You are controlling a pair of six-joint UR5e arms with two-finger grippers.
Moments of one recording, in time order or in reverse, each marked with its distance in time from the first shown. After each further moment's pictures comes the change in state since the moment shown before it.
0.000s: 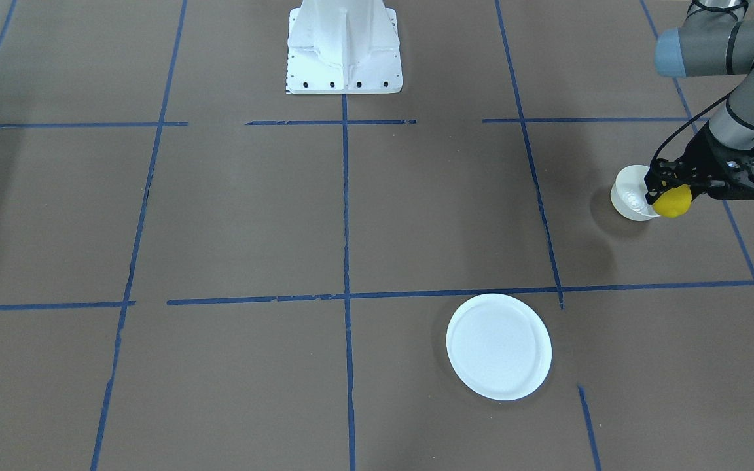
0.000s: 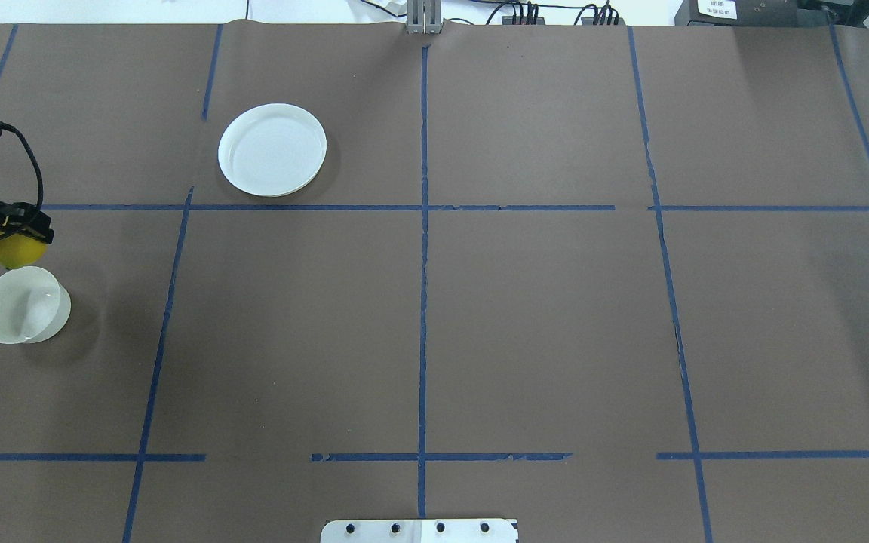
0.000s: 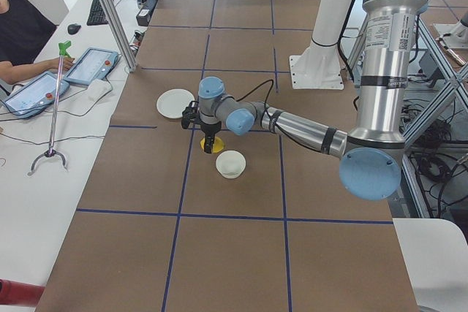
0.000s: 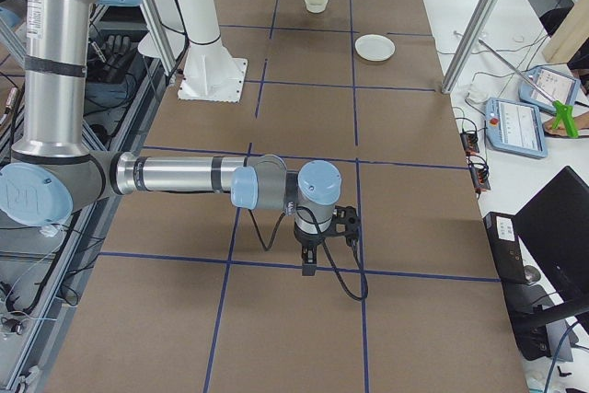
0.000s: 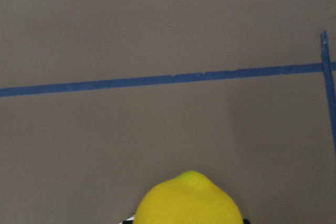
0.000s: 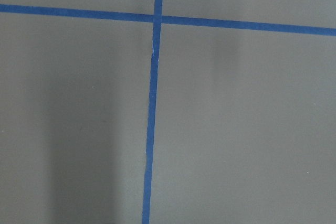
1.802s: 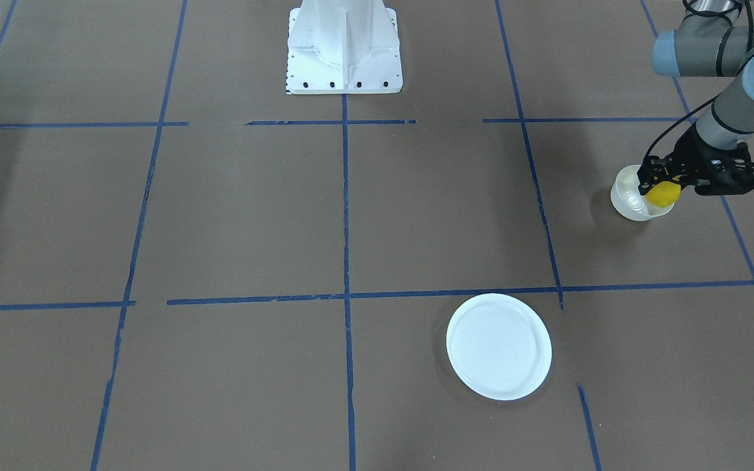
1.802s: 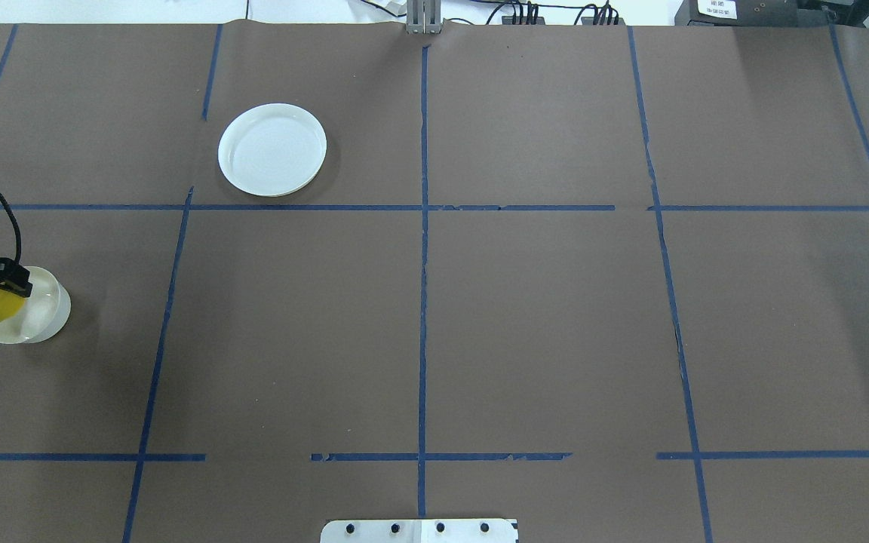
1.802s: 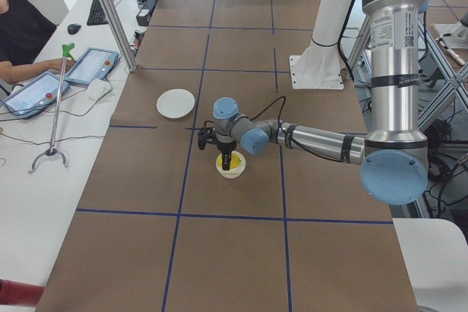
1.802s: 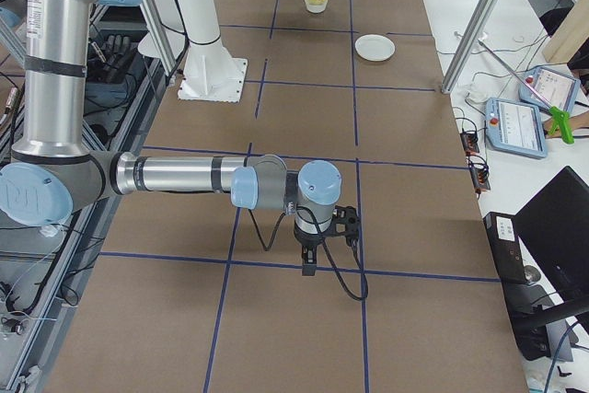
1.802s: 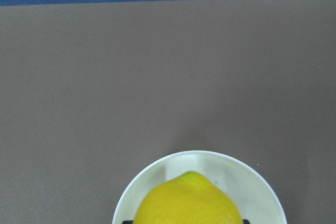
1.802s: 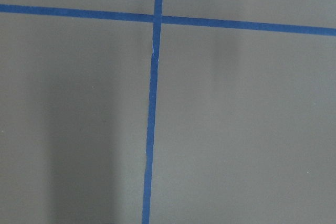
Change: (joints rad) left arm 0.074 0.046 0.057 -0.062 -0.002 -0.054; right arm 0.000 0.000 0.000 0.000 0.000 0.000
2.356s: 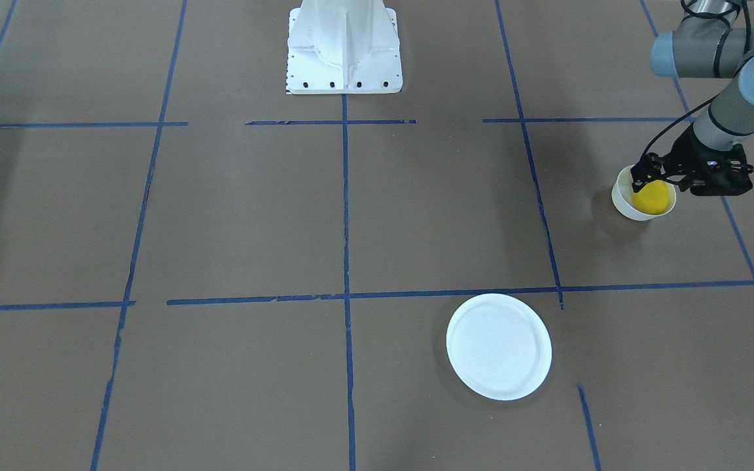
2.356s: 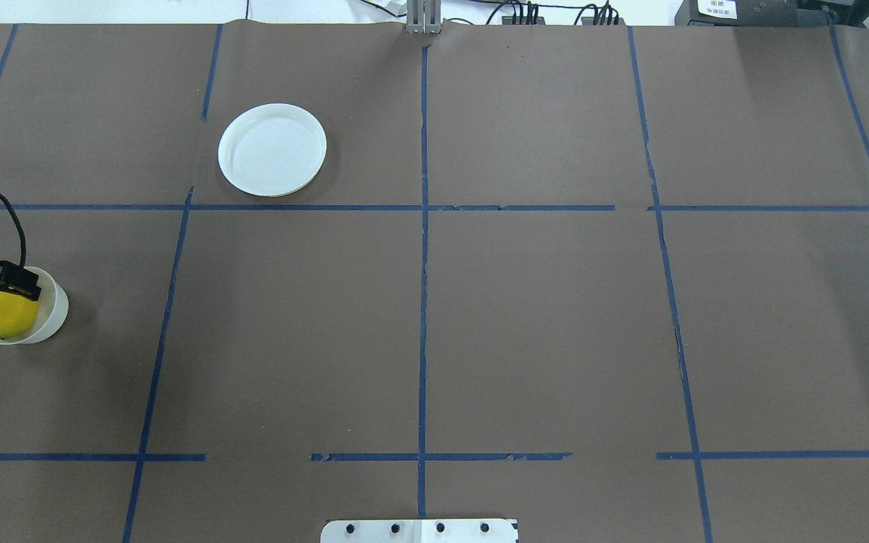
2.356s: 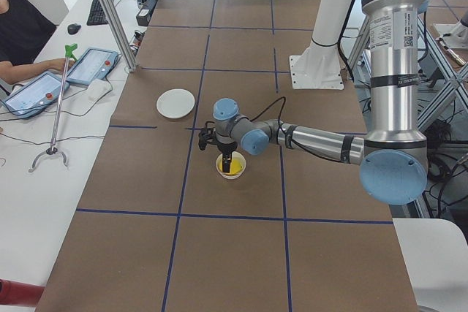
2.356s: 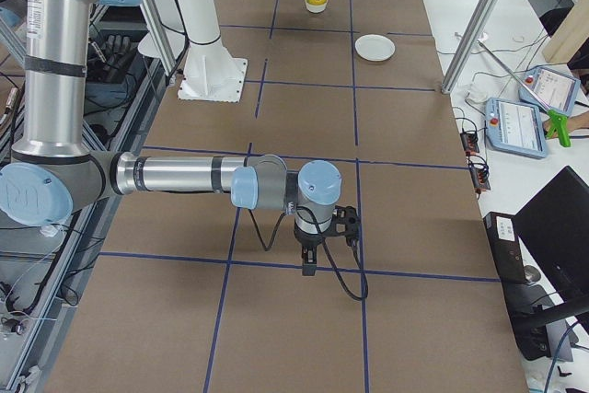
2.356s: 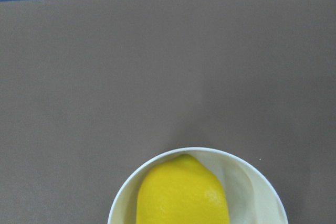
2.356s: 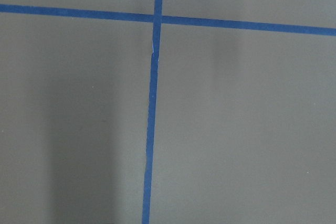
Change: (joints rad) left arm -0.001 0.000 -0.008 0.003 -0.021 0.023; right arm 0.000 0.000 0.000 0.000 0.000 0.000
